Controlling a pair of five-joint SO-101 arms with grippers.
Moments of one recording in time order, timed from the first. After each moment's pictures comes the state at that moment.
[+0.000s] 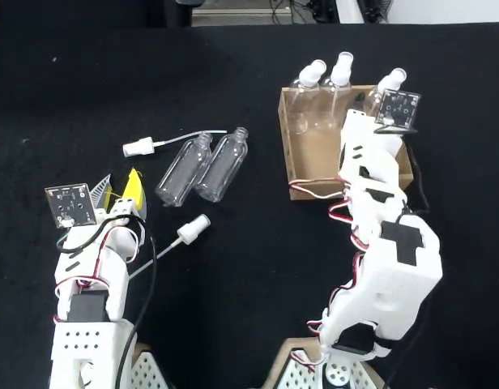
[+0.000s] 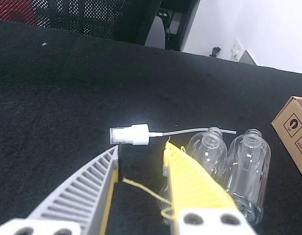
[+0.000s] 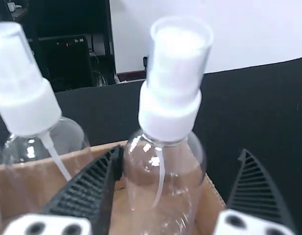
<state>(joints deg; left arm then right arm) -6.9 -88.9 96.7 16.0 8.3 13.8 21.7 36.6 -35.3 0.5</state>
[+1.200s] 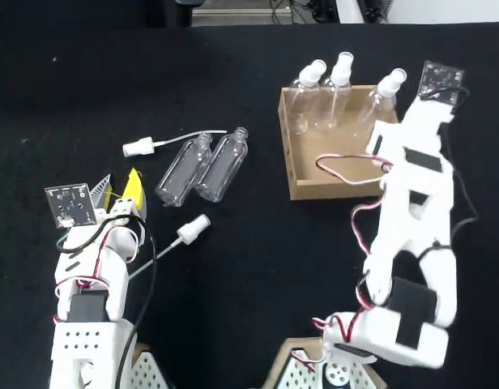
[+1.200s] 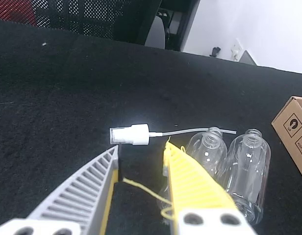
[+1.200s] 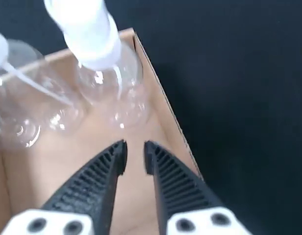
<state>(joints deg) -6.9 -88.9 96.7 16.0 8.3 20.0 -2.0 27.2 30.6 0.5</state>
